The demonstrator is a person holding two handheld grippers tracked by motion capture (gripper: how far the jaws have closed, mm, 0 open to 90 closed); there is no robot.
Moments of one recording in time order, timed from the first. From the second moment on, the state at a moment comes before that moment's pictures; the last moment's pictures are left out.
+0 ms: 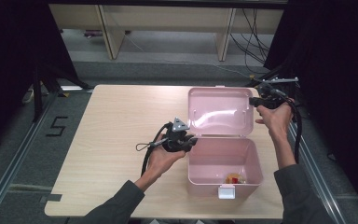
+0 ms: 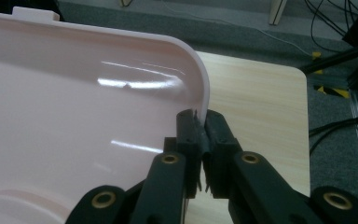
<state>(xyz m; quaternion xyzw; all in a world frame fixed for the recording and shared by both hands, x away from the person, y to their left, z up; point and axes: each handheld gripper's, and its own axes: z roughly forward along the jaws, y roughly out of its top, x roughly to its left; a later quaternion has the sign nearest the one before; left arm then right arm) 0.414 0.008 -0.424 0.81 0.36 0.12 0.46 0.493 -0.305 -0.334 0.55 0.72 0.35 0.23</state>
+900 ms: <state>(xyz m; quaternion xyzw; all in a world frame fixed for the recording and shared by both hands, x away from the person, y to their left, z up) 0.410 0.006 -0.426 0.79 0.37 0.13 0.47 0.437 -0.314 -0.307 0.51 0.71 0.41 0.26</state>
